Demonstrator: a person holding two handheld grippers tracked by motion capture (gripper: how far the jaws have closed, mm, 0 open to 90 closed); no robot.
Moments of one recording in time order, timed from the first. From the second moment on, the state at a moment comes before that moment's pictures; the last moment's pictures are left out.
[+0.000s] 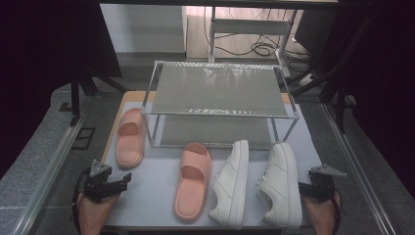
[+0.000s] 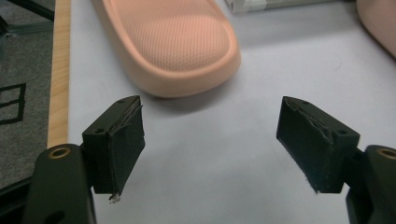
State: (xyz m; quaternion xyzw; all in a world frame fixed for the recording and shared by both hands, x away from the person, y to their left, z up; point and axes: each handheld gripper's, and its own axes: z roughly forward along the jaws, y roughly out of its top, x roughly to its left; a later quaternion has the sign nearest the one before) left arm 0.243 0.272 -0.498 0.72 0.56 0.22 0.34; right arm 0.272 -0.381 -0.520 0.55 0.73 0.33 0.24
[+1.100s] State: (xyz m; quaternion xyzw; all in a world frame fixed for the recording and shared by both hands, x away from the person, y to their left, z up) left arm 0.343 0.259 -0.475 0.73 0.55 0.21 0.35; right arm 0.272 -0.381 -0.520 0.55 0.73 0.33 0.24
